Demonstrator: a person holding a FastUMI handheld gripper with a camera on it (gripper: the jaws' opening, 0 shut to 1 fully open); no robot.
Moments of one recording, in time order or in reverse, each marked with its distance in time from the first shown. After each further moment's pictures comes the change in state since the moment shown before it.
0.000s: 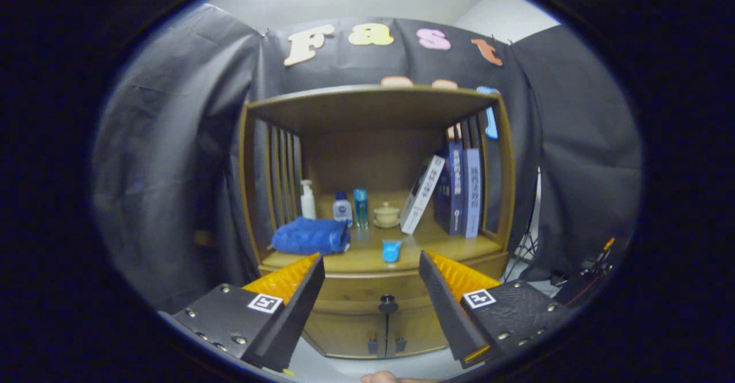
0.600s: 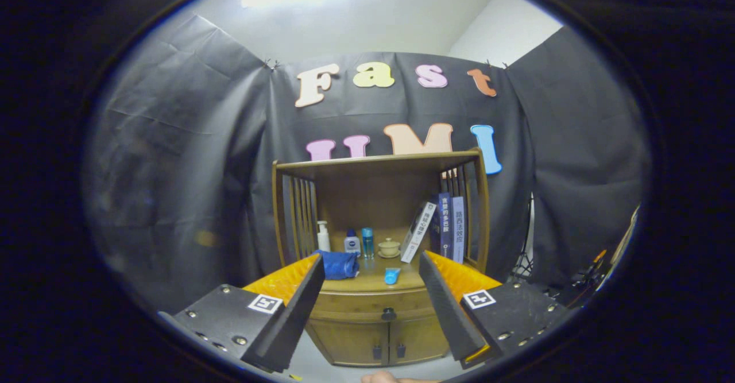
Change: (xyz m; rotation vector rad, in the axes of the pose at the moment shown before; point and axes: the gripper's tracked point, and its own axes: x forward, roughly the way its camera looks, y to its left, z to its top) arm -0.101 -0.007 0.065 0.015 -0.111 0.012
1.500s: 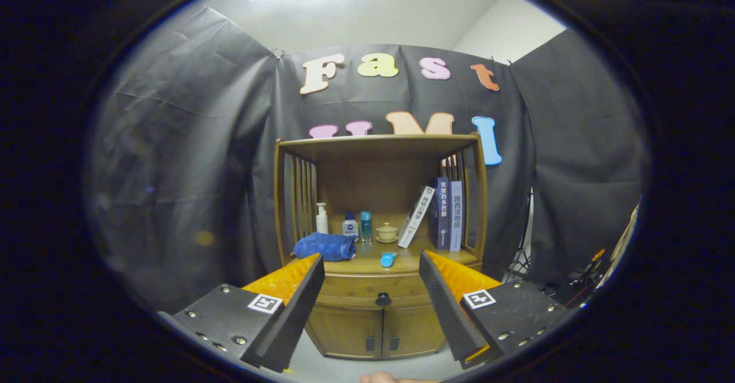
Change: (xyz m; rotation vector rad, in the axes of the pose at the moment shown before) arm -0.006 -0.009 -0.040 -0.030 0.040 0.004
